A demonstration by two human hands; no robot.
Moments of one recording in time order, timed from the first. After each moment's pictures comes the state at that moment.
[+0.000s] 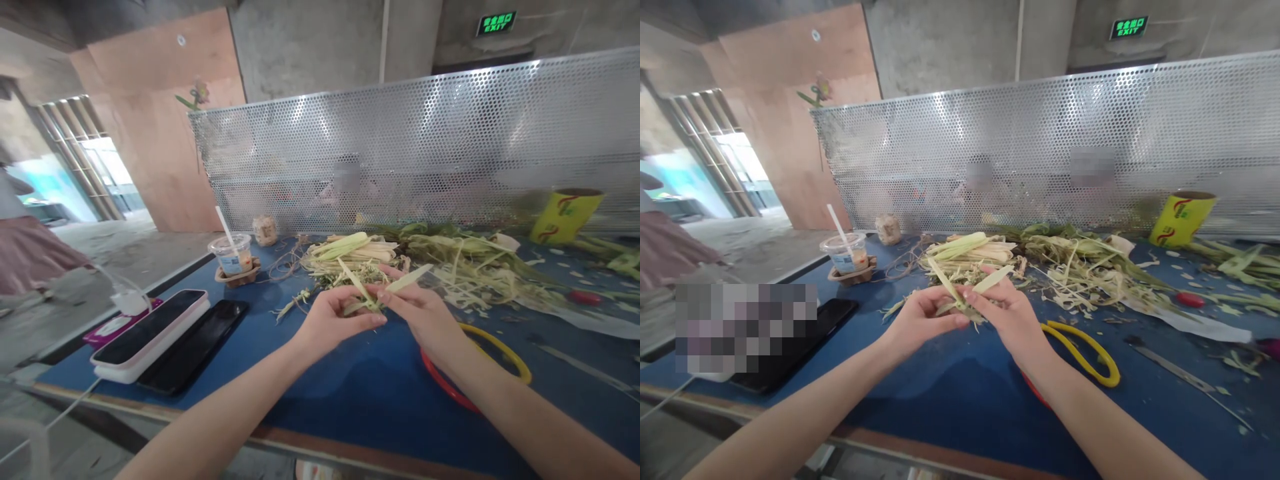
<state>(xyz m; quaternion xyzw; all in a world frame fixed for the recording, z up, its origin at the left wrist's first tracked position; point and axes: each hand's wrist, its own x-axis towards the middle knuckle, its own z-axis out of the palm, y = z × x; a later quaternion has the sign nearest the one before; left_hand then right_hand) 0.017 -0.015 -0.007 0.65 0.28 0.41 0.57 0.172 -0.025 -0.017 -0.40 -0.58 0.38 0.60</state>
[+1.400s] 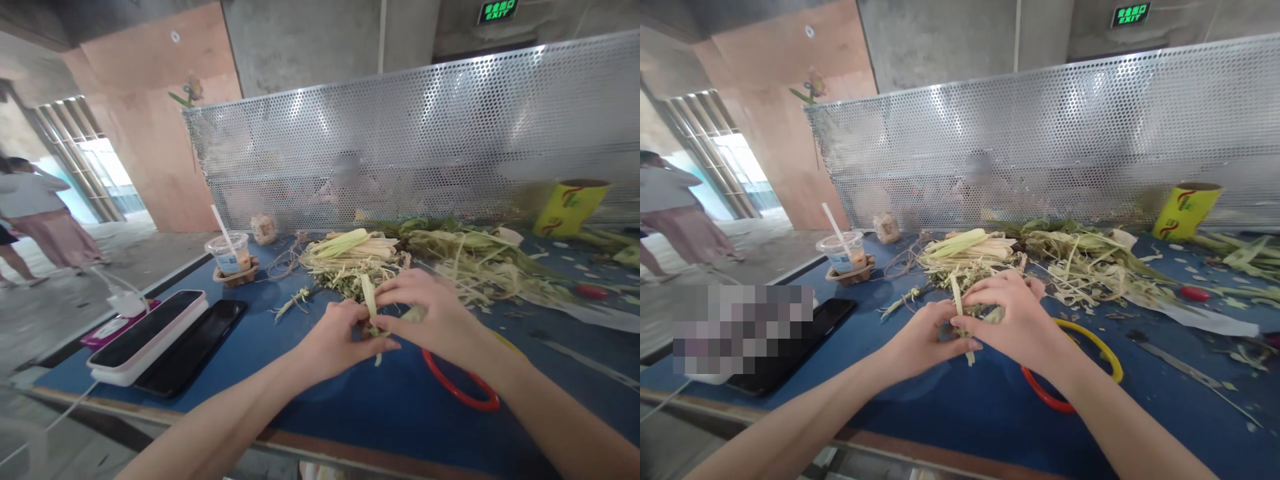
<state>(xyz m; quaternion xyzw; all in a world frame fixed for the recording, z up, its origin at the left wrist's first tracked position) 0.017 -0.024 -0.004 0.87 0.35 0.26 0.23 0.189 -0.042 0.009 -0.45 -0.77 0.10 0.44</state>
